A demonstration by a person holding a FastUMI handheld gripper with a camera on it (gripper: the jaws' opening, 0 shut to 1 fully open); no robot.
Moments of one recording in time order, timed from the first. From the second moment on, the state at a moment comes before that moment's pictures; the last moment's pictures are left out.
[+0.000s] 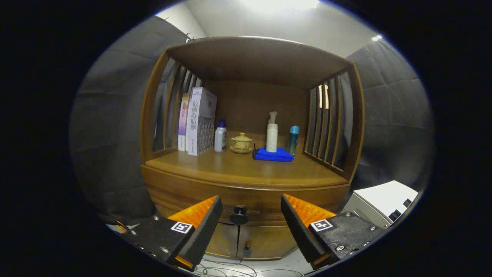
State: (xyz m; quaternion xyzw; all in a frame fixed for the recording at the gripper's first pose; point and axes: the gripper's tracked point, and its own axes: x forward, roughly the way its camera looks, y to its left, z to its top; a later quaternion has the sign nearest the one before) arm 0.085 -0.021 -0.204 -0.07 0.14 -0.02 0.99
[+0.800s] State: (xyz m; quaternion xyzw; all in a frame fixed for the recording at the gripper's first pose) arm 0.132 -0.015 -0.303 -0.05 0.22 -0.03 0.97
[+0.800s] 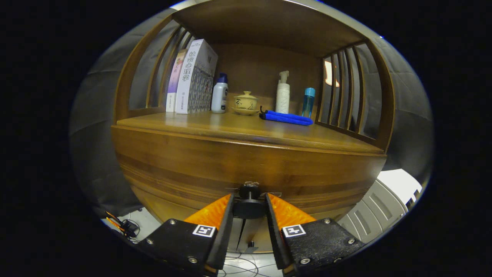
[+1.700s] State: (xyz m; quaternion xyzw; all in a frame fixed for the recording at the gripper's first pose) arm 0.029 -0.012 -0.293 -0.03 0.19 -0.03 0.98
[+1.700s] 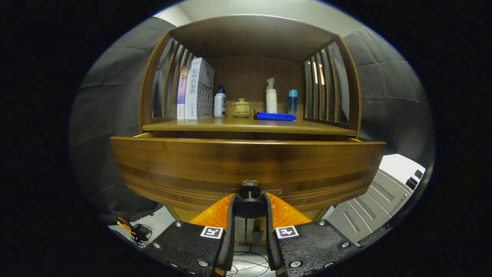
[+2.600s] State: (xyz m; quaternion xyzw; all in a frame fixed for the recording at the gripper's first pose) arm -0.081 0.001 -0.296 -0.02 0.23 0.00 0.97
